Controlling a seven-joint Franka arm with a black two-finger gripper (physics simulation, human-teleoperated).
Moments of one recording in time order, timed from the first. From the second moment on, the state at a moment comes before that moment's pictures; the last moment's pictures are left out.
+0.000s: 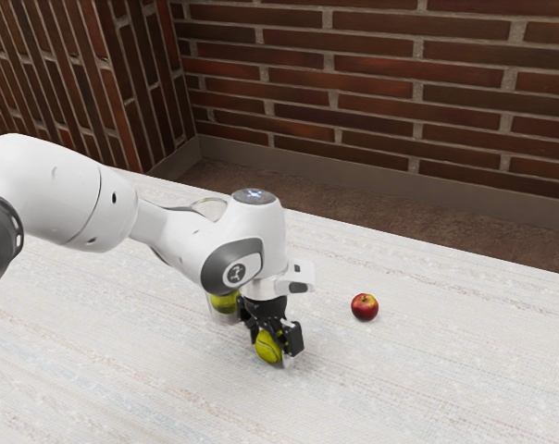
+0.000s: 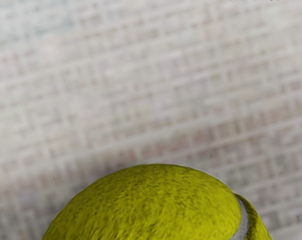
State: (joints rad) arm -0.15 0.40 -0.16 -2.04 0.03 2.35 -0.03
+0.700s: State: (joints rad) arm -0.15 0.34 -0.16 -2.02 0.05 2.34 -0.06
